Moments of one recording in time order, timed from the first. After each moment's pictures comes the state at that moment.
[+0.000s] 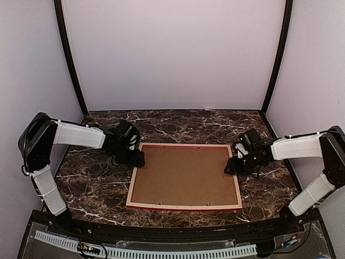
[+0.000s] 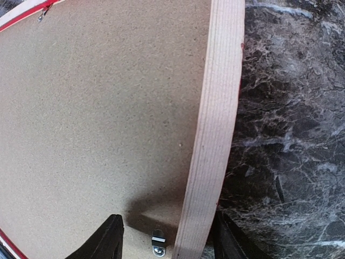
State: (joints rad) left arm -0.60 1.78 1.05 -0.39 0.00 -0.38; right arm 0.46 1.48 0.69 -0.32 -0.14 0.42
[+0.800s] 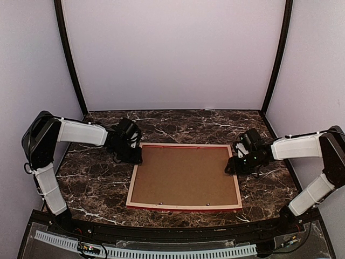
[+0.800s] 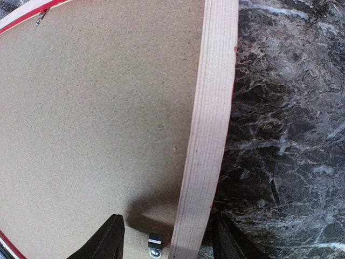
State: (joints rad) left arm -0.58 1.83 1.11 -0.41 0.05 -0.35; right arm 0.45 1.48 0.69 -0.32 -0.14 0.41
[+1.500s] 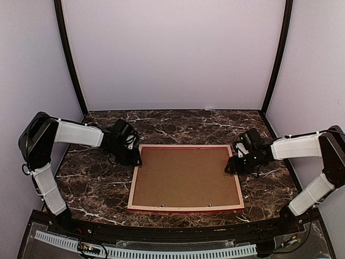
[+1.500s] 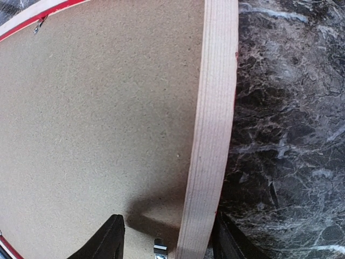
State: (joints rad) left arm -0.54 1.80 1.05 -0.37 0.16 -0.39; right arm 0.45 1.49 0.69 -0.31 -0.14 0.41
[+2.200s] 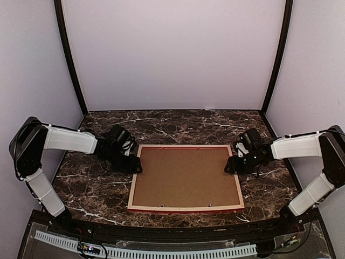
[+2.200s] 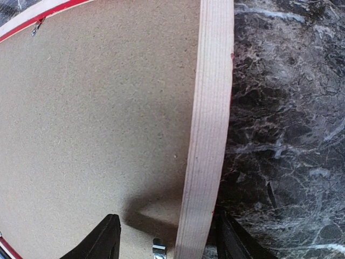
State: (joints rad) left arm -0.57 1.68 0.92 -0.38 0.18 -0.41; right arm 0.45 1.49 0.70 -0.32 -0.13 0.42
